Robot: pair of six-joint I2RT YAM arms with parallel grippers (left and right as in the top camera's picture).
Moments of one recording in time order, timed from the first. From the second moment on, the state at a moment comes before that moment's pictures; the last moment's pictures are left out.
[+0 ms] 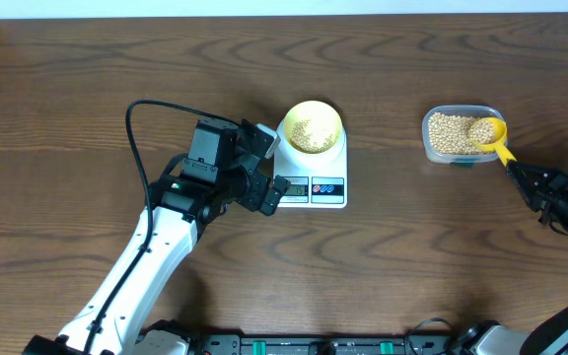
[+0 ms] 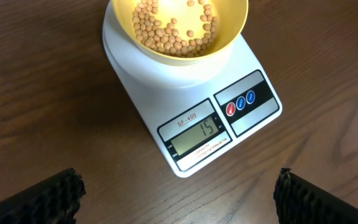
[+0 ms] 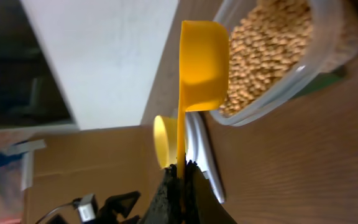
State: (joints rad) left arm -0.33 1.31 0.91 -0.55 0.29 0.14; right arm -0.77 1.47 0.81 -0.52 -1.24 0.28
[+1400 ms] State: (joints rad) left arm -0.33 1.31 0.91 -0.55 0.29 0.14; right arm -0.38 1.47 0.81 -0.25 -1.39 0.69
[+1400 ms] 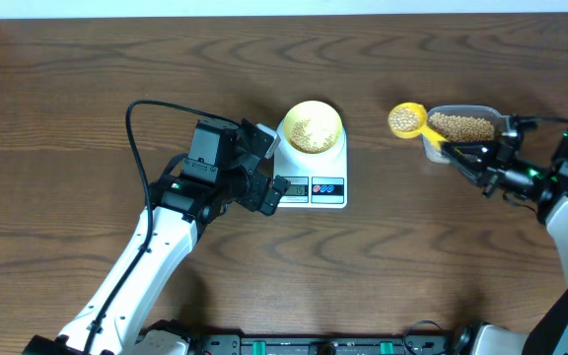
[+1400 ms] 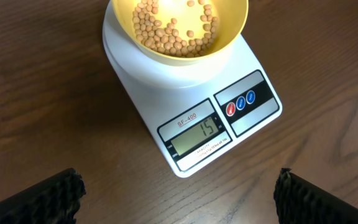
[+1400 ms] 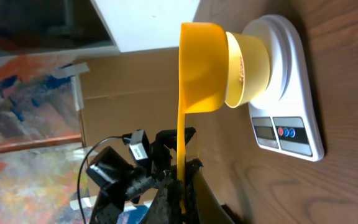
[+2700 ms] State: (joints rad) left arm -0.33 1.31 0.91 -0.55 0.29 0.14; right arm 0.20 1.47 0.81 0.18 -0.70 0.83
